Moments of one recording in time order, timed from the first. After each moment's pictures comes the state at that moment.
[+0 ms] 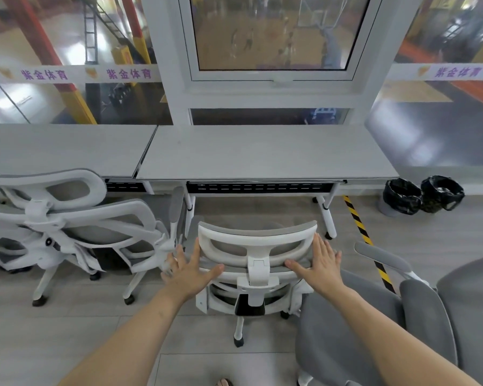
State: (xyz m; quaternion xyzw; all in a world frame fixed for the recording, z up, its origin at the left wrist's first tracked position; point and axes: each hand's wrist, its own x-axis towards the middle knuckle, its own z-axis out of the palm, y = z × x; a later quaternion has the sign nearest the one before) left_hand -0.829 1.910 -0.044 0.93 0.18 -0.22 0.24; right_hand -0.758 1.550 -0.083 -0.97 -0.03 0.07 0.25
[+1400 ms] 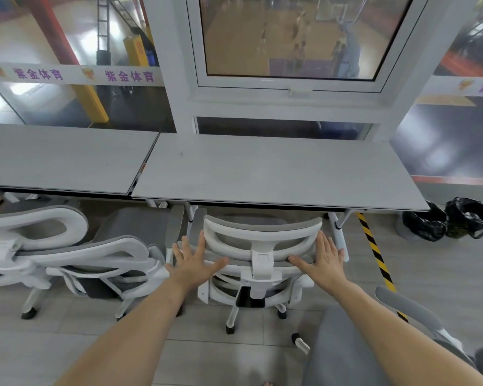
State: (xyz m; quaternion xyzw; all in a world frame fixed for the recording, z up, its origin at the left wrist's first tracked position) left_hand -0.632 1.939 -0.044 0.92 0.19 -0.24 0.22; right_hand -0.555 1.580 -0.076 -0.96 -0.04 0.09 0.25
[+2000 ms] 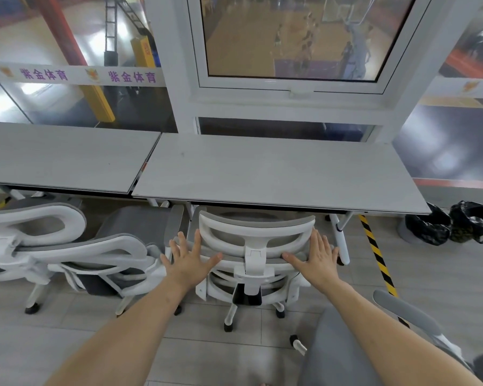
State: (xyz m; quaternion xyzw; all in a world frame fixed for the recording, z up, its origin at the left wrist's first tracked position) left_hand -0.630 1.927 -0.048 0.95 0.20 -0.19 0.16; right_hand -0.546 1.581 -0.080 -0.96 -0.04 0.08 0.27
